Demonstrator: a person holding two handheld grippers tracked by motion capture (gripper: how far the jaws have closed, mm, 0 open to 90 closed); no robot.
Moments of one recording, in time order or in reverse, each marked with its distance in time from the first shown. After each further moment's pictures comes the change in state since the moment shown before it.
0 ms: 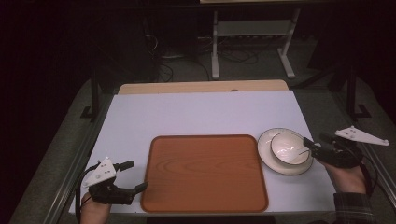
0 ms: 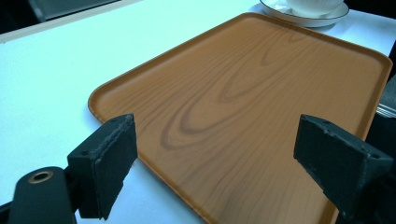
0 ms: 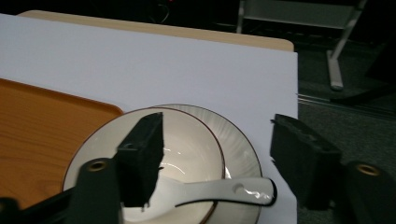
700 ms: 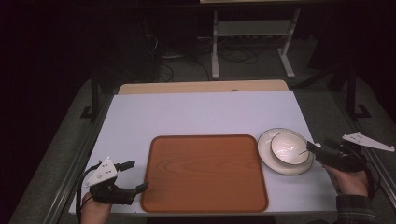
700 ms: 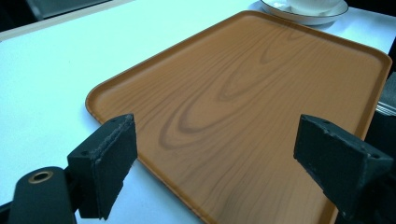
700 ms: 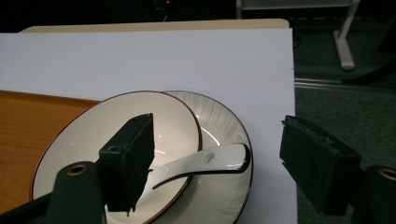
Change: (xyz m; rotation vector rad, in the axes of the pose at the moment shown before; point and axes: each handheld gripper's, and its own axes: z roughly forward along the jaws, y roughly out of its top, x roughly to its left) left arm -0.001 0.000 0.001 0.008 -0.003 0.005; right arm -0.023 -0.024 0.006 -0.002 0.026 0.123
